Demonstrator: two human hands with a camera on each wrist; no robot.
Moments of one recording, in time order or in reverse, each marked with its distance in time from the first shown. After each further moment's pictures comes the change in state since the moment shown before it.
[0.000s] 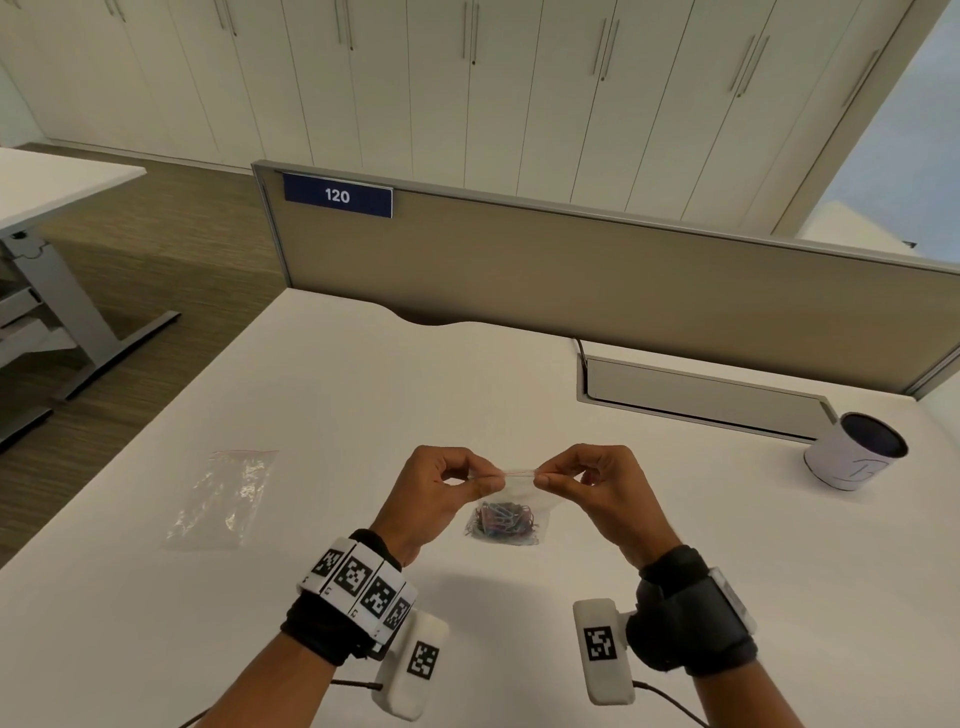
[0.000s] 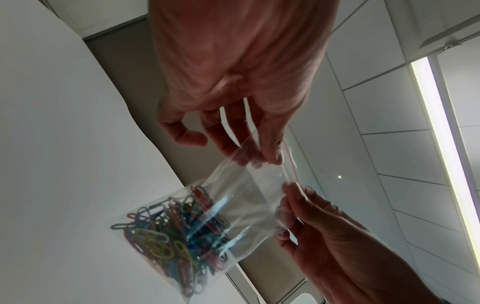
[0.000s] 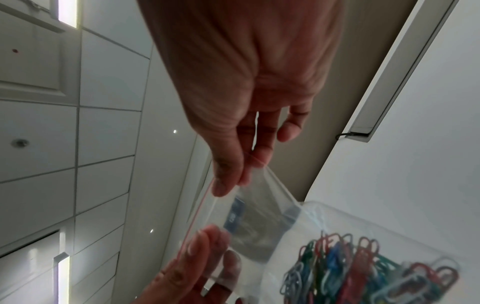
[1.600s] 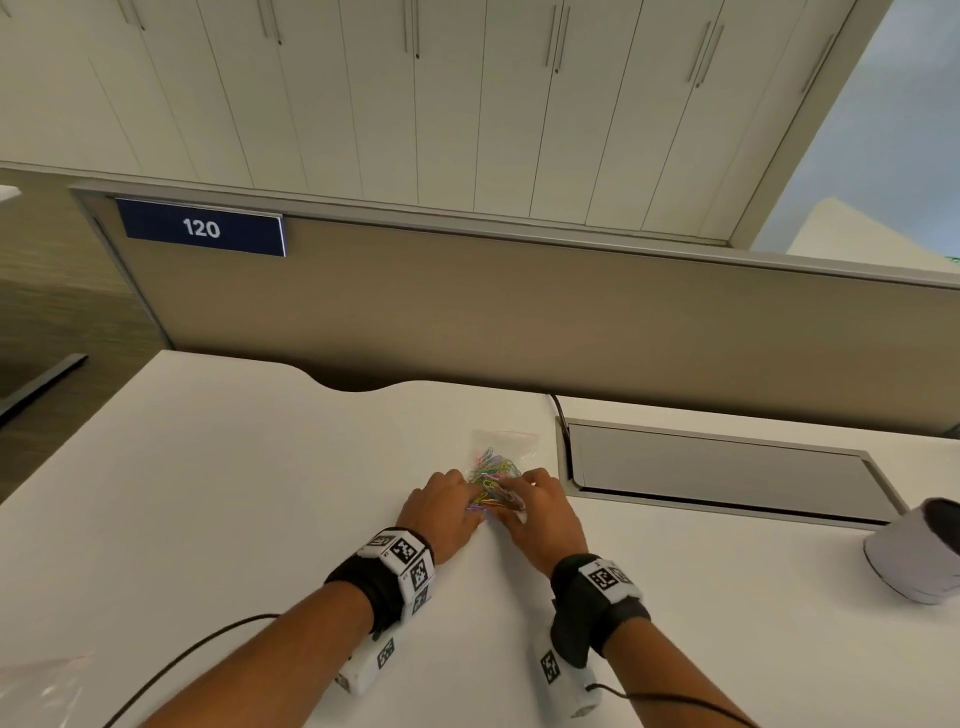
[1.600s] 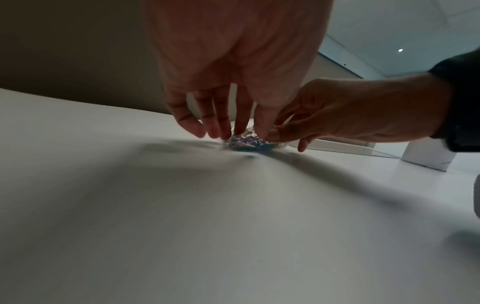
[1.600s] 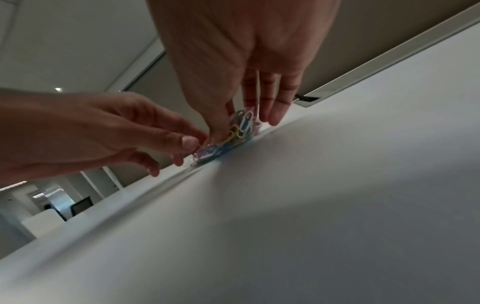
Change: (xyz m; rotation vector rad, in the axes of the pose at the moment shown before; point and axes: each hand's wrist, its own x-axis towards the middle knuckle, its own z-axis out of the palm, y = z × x) left_hand 0.273 -0.112 0.041 1.091 -0.296 0.008; right_hand 0.218 0.190 0.022 -0.581 0.000 0.170
